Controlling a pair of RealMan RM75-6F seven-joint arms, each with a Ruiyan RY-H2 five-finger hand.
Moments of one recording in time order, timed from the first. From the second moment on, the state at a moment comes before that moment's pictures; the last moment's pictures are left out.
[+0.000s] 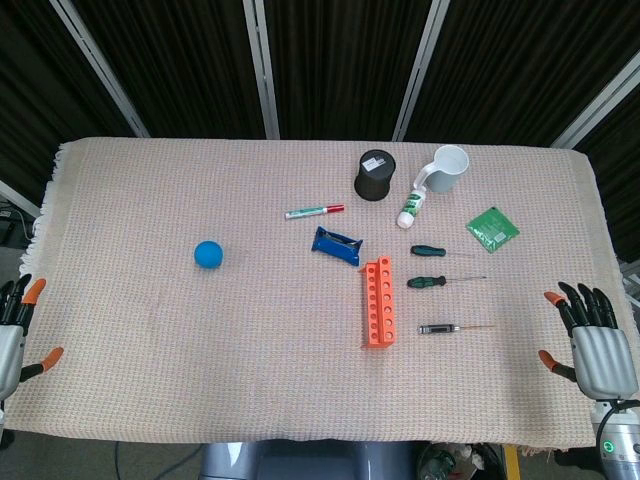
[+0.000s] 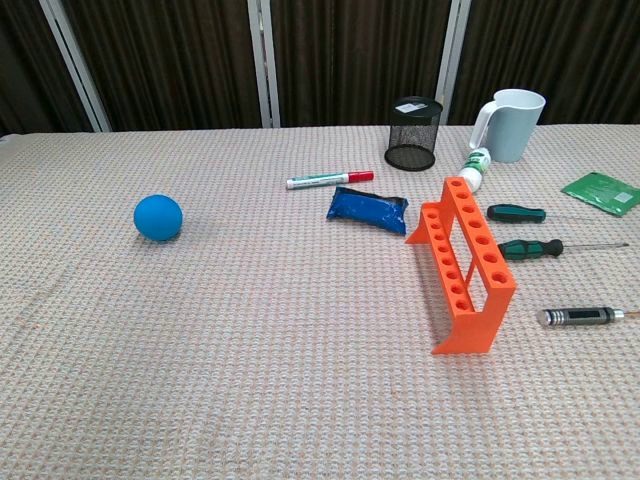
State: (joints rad) left arm -0.05 -1.14 -0.05 -1.66 1.46 1.53 0.23; right arm 0.08 -1.16 0.08 -1.57 -1.48 1.49 -0.06
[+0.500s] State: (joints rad) left arm -0.06 -1.13 -0.05 -1.67 1.46 1.53 0.23; right arm 0.08 -1.16 0.08 -1.57 -1.47 1.48 -0.06
